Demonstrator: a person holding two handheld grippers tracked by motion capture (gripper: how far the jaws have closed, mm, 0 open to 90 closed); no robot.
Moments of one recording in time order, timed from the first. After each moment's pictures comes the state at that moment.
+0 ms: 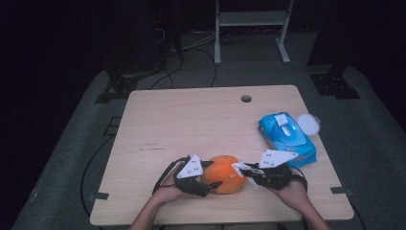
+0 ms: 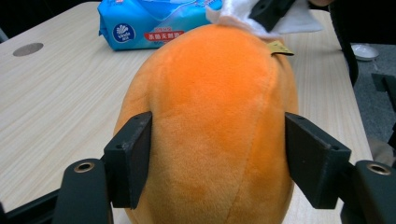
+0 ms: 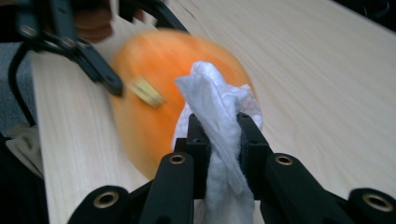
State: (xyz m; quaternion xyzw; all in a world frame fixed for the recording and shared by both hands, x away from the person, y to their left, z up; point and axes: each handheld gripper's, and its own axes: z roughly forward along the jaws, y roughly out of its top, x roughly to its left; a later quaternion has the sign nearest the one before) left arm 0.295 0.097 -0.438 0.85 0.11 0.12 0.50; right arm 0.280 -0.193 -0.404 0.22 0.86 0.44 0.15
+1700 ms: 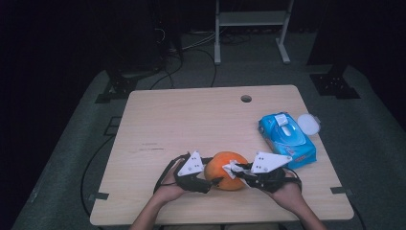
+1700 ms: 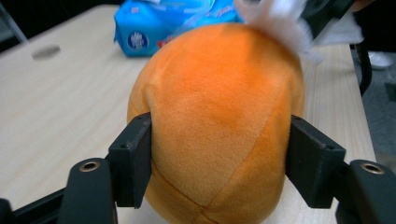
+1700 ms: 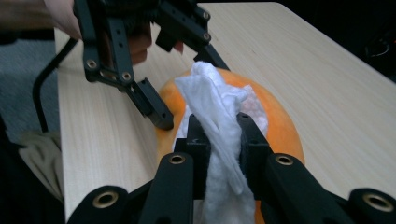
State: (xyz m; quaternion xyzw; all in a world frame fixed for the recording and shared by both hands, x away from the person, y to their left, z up) left arm 0.293 0.094 -0.420 0.84 0.13 0.14 0.51; right arm 0.264 -0.166 -0.381 0.16 0.86 0.45 0.18
